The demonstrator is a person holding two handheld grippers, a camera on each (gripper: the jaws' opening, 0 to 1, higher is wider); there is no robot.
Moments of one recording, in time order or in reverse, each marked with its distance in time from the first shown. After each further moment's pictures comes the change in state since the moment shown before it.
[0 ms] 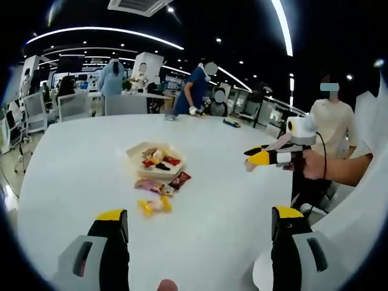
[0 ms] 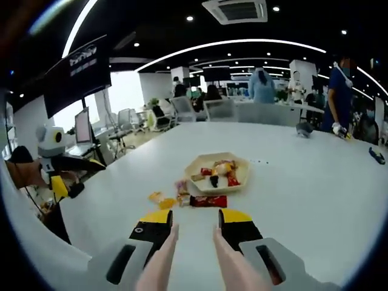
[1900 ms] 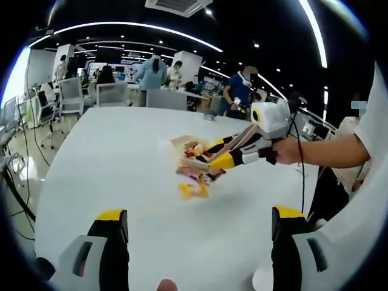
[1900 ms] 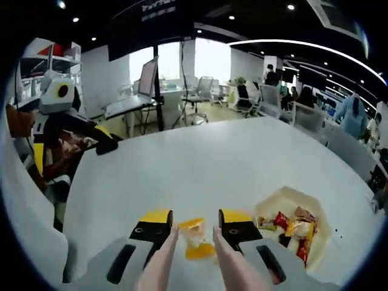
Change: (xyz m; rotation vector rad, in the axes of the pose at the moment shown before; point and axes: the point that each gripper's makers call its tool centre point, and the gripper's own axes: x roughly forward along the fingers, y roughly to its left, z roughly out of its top) left arm -0.054 0.048 -0.021 -0.141 -0.016 0.245; right arm 0.167 0.113 0.012 -0.408 0.158 0.516
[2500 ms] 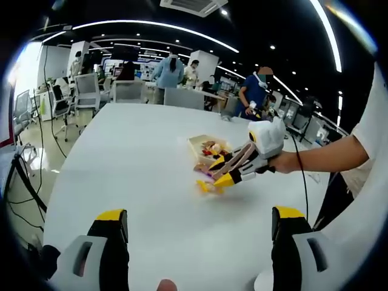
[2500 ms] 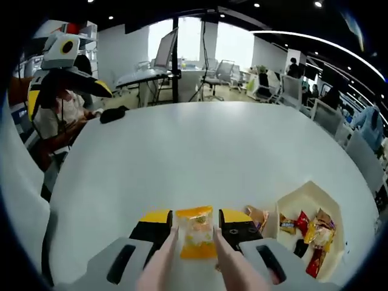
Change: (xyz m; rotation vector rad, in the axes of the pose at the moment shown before) left arm -0.012 0.023 -0.002 -0.054 -0.002 0.100; right arm 0.043 0.005 -0.044 -0.144 0.138 0.080
